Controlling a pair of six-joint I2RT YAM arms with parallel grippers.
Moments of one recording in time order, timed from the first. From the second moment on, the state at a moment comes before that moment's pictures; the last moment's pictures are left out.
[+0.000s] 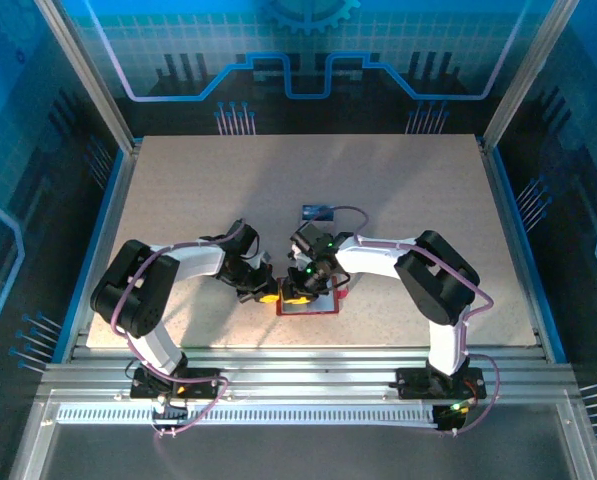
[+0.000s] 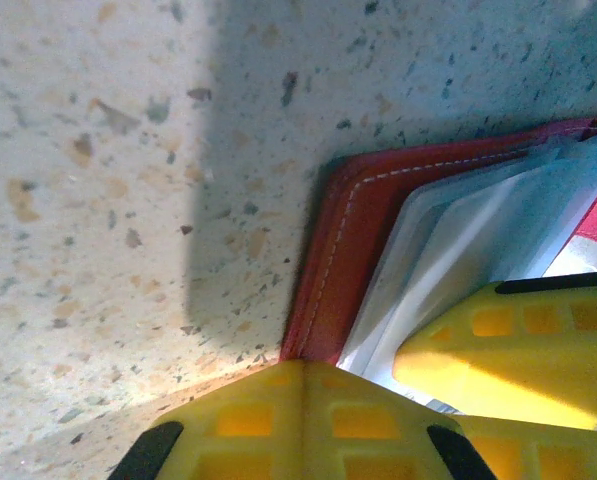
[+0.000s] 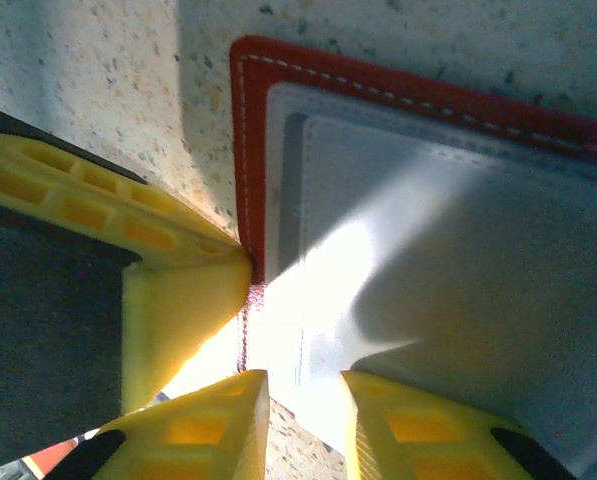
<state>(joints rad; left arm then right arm) -0.40 1.70 0.79 -0.45 0.67 -0.68 0.80 1.91 1.15 -0.49 -0.53 0.72</state>
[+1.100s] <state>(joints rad) -0.40 1.70 0.79 -0.45 0.67 -0.68 0.87 1.91 1.33 -0.89 -0.20 0.62</state>
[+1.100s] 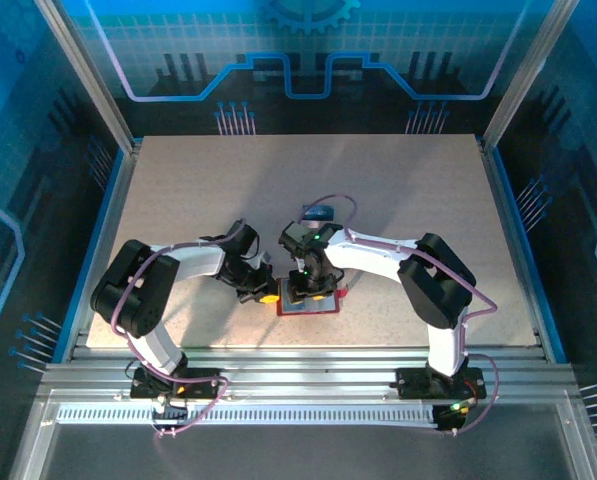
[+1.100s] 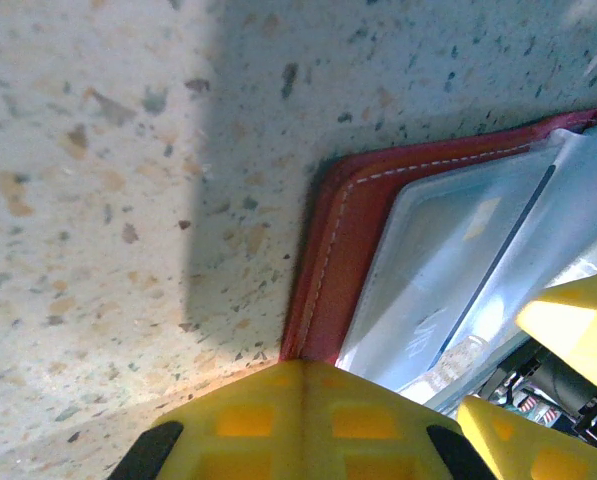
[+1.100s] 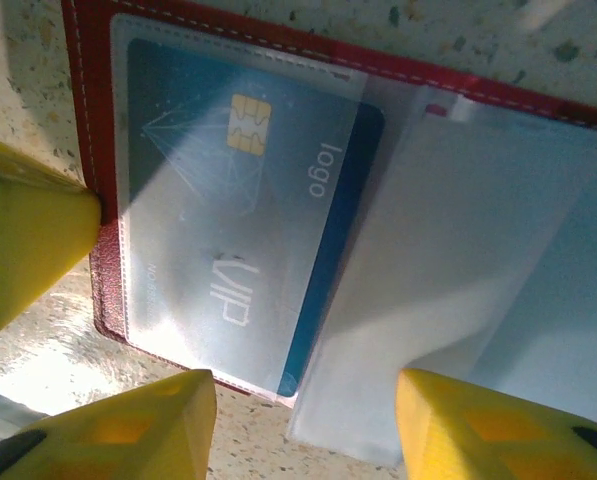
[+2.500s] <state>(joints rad) -0.45 1.64 0.90 -0.53 0.68 -0.69 0.85 1.83 1.27 -0.95 -0.10 0.61</state>
